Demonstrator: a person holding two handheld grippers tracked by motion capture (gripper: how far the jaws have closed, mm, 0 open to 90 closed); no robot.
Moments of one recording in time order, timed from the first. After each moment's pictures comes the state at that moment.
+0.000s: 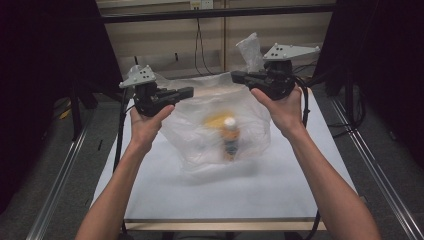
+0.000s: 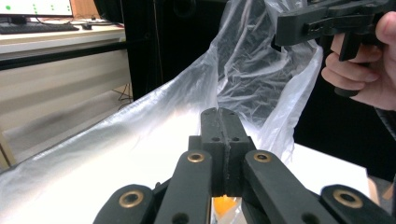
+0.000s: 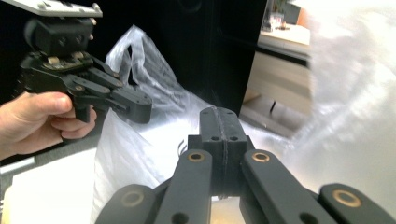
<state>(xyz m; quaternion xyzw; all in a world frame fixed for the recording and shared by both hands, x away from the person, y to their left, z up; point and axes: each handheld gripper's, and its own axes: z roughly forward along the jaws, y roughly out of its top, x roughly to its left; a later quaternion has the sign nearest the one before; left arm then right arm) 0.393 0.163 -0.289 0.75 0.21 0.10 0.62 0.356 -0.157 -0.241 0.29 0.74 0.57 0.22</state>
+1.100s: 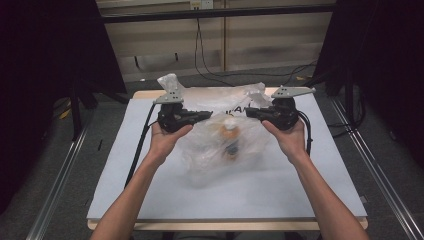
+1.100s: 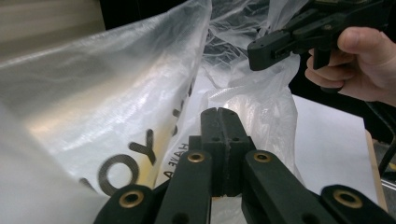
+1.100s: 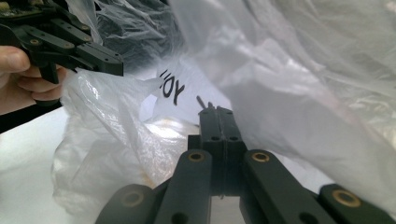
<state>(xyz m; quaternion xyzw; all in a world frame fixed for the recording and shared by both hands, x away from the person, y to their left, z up) 0.397 0.127 -0.353 0.80 0.20 0.05 0.56 0.359 -0.195 -0.349 0.36 0.75 0.53 0.15</state>
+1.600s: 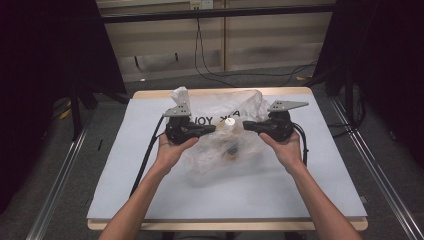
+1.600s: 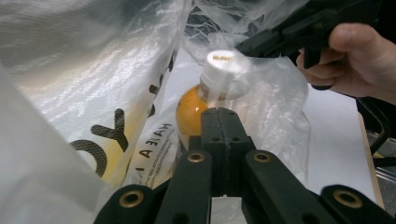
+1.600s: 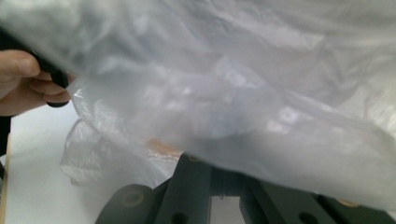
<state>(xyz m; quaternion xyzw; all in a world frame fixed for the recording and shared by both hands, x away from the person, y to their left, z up) 0.389 0.116 -0.389 0.82 0.20 0.02 0.54 0.355 -0.189 -0.391 0.36 0.77 0.52 0.12</state>
